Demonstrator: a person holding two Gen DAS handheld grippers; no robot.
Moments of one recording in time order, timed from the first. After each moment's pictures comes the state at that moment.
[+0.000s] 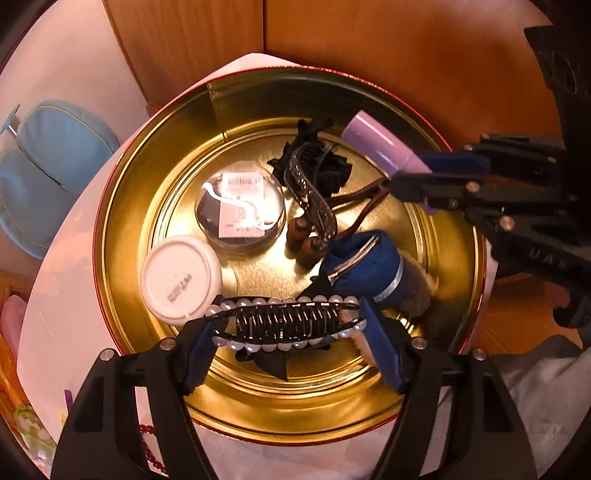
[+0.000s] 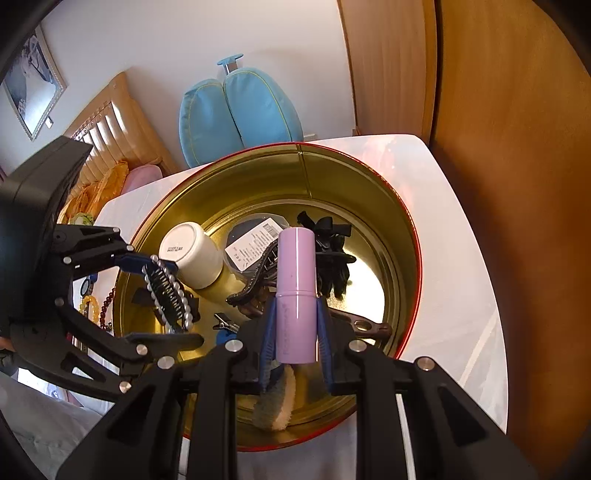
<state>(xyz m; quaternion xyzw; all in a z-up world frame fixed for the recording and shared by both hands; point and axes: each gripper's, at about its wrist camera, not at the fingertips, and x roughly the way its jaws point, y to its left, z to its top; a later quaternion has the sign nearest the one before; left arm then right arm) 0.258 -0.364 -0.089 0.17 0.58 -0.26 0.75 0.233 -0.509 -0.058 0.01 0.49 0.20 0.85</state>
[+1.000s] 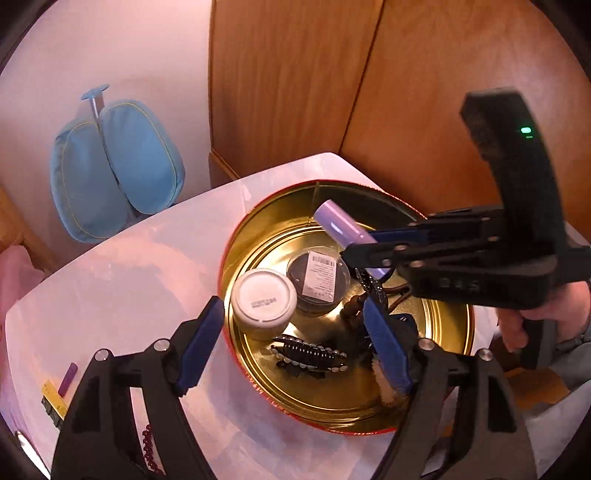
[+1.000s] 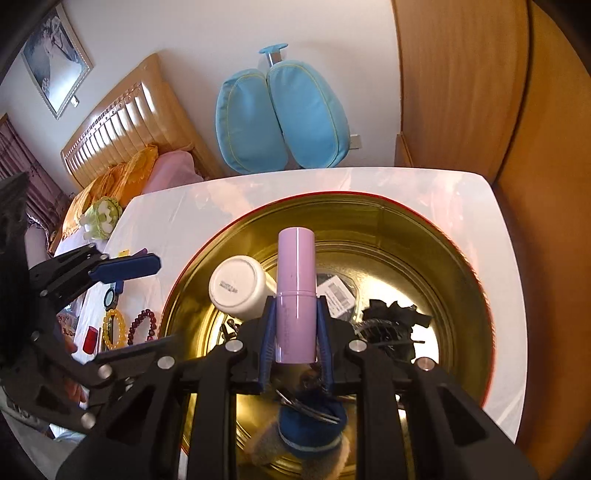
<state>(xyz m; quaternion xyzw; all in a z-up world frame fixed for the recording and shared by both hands) 0.252 -0.265 -0.026 0.01 0.45 -0.19 0.87 0.302 -0.427 -0.046 -0.03 0.53 0.26 0.81</state>
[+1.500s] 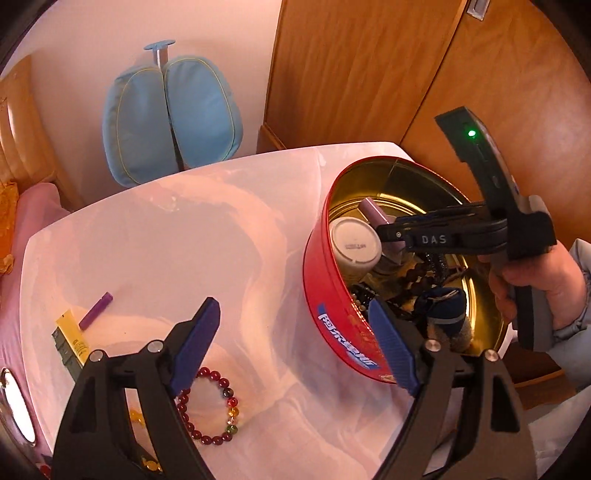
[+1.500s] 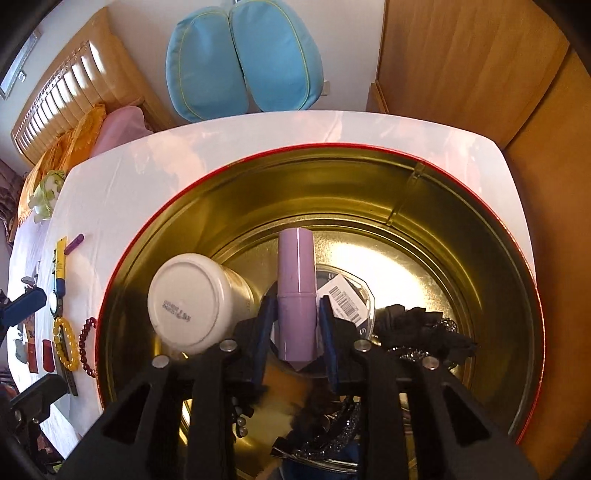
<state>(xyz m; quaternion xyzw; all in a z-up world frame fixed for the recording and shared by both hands) 0.229 -0.216 -0.043 -0.03 0.49 -0.11 0.86 0.325 -0.393 -0.083 -0.07 0.58 0.17 0.80</state>
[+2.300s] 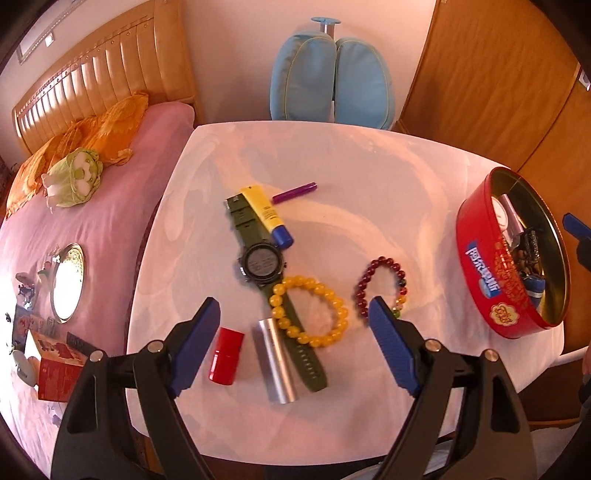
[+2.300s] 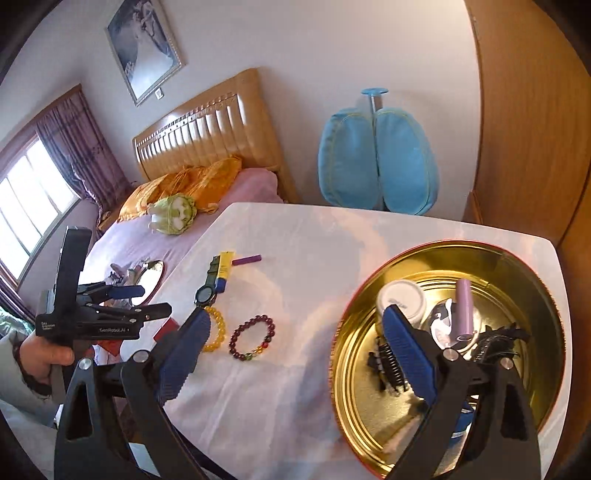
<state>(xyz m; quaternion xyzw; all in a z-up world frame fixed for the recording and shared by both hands) 0.105 -0.077 -0.049 -0.09 0.52 0.12 0.84 0.174 -0.335 0.013 -0.04 0.41 0.39 0.82</state>
